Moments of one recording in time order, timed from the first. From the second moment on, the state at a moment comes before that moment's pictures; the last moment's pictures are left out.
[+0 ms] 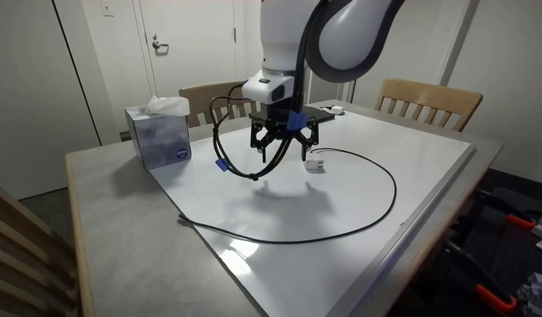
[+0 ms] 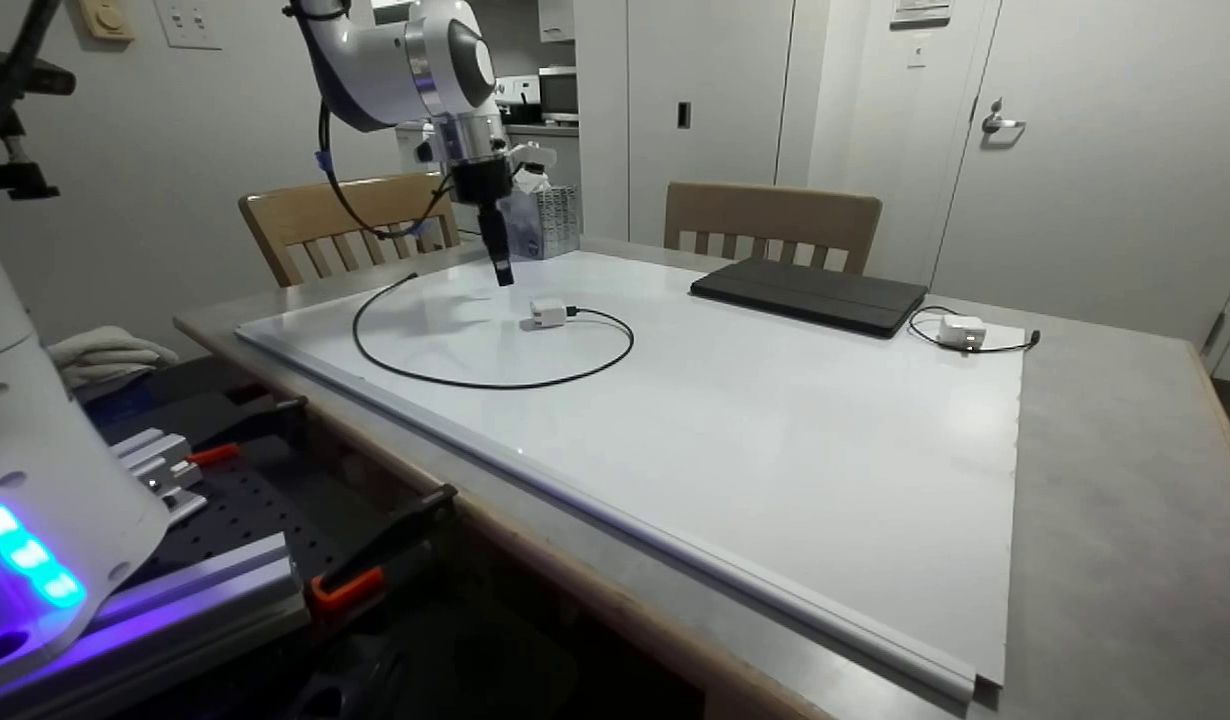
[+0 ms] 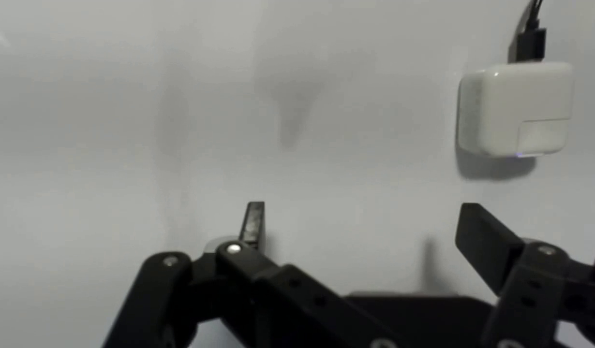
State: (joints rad) arm 0.13 0.47 0.21 -2.16 -0.46 2.62 -1.82
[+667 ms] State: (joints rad) arm 0.13 0.48 0.21 -2.25 -0.41 2.74 -1.80
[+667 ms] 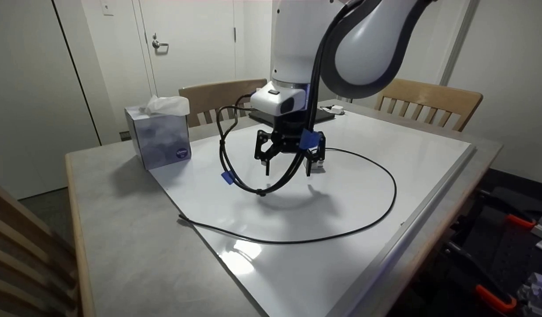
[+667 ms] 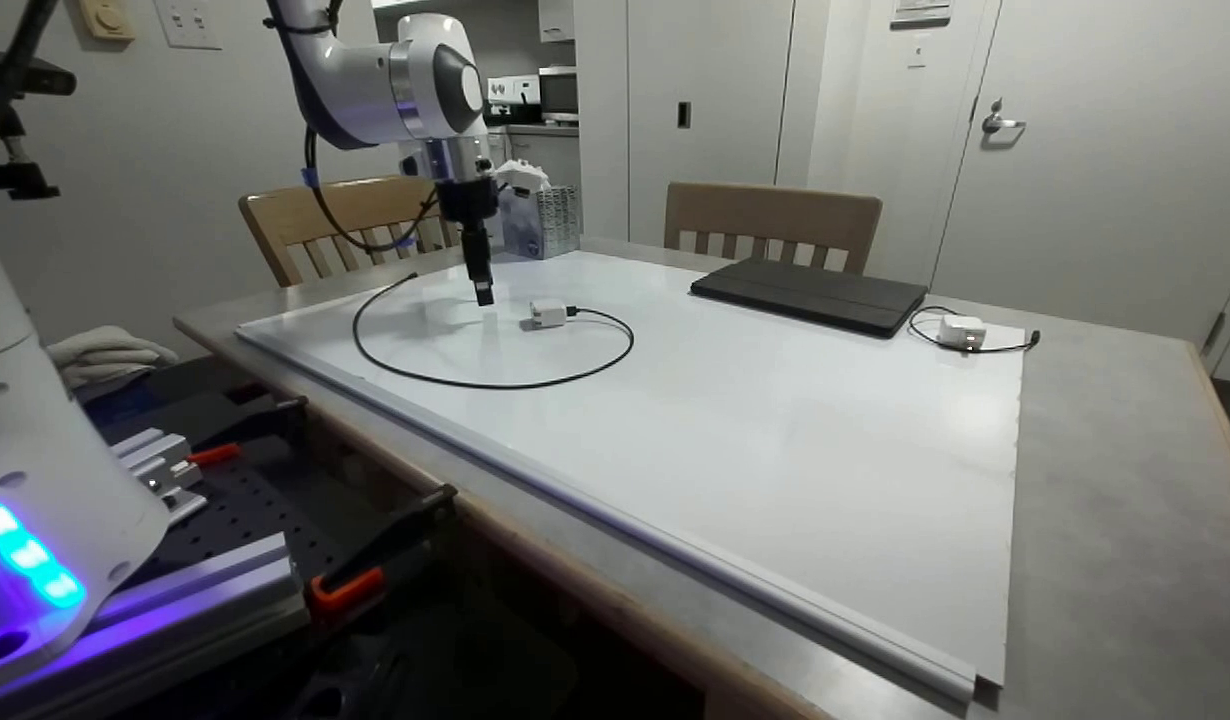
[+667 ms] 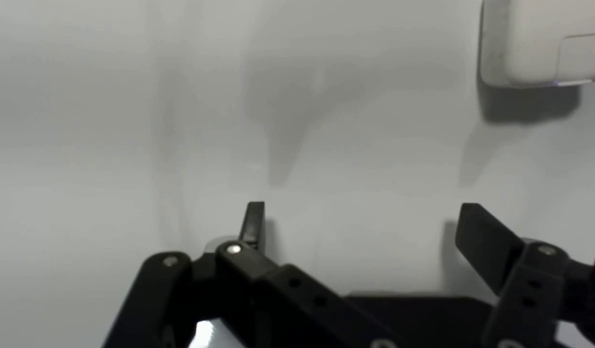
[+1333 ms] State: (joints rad) arm 0.14 0.46 0.20 -2.24 -0.50 2.54 -1.92
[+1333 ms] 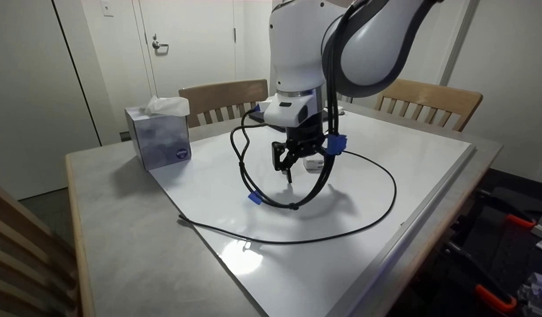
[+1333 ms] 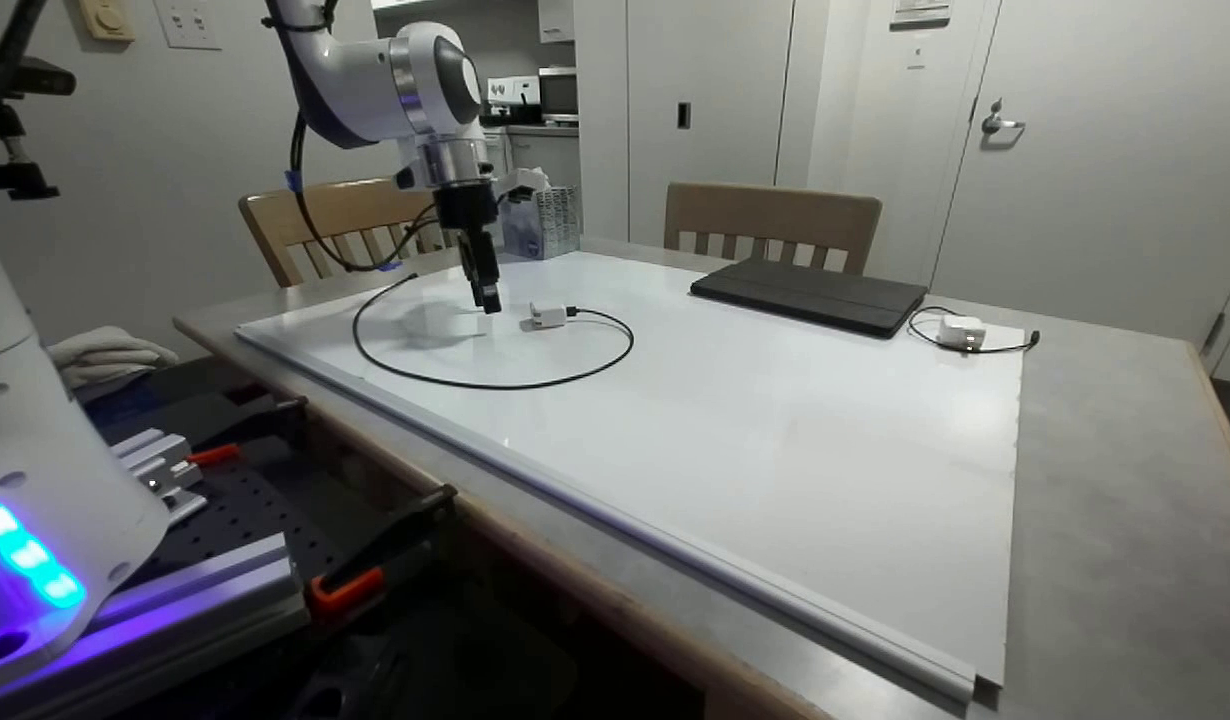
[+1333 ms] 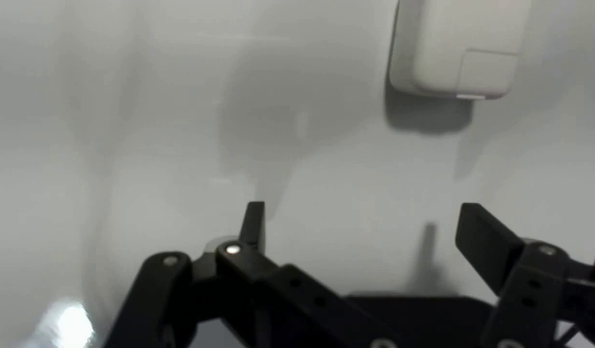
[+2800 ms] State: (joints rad) arm 0.01 0.44 0.17 -2.23 -0.33 2.57 -2.10
